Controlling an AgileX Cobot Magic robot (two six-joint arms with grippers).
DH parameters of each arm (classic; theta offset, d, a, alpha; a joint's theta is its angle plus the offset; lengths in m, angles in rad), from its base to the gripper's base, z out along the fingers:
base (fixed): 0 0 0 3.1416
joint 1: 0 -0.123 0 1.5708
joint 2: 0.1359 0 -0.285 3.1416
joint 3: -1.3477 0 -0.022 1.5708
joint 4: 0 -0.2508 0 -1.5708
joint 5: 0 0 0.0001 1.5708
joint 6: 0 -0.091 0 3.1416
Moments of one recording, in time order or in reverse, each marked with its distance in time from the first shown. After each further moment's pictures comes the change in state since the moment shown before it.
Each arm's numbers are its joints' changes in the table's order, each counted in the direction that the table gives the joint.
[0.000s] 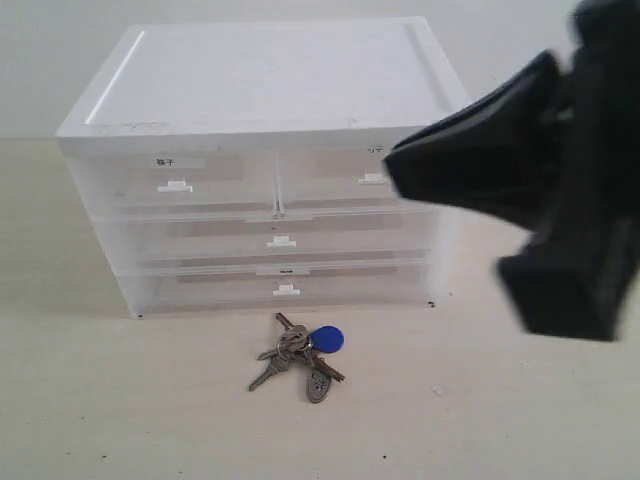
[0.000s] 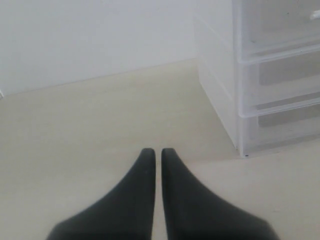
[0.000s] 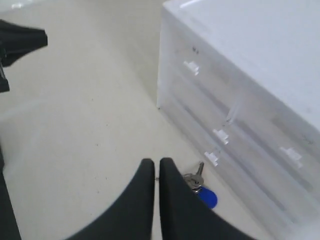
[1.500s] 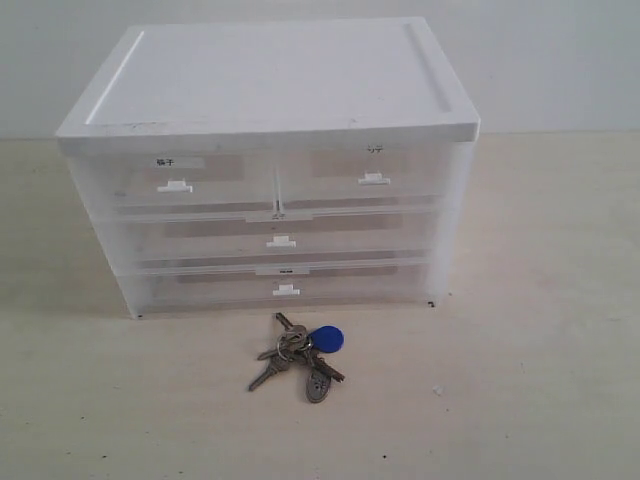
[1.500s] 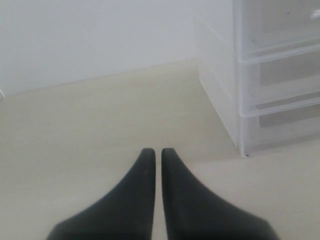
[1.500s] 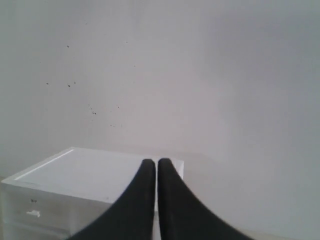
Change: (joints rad) left arm 0.000 0.000 0.000 -0.002 0.000 0.000; right arm 0.850 -0.890 -0.213 -0.345 -0.034 0.146
